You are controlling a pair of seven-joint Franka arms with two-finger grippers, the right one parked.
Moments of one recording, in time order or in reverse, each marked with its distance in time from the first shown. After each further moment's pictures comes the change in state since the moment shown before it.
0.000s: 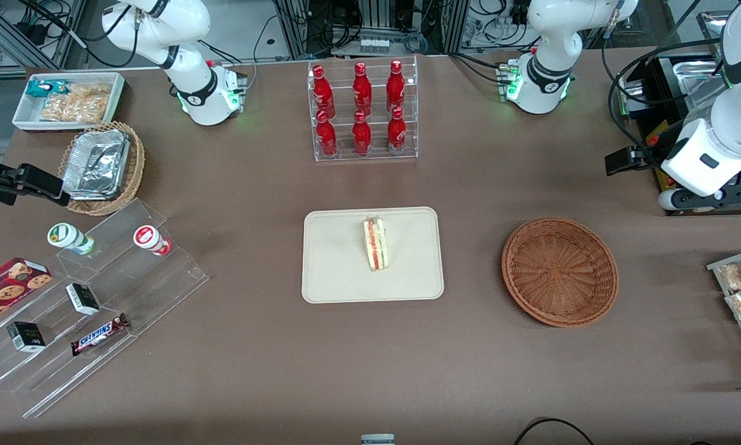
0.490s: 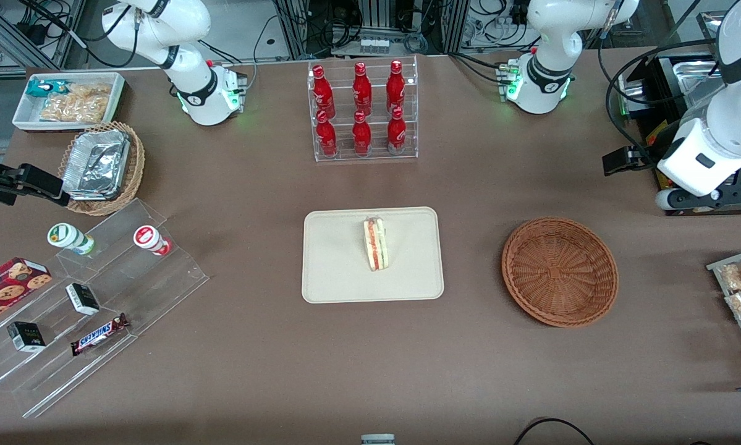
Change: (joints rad) arm -0.098 0.000 0.099 0.004 0.000 0.000 0.000
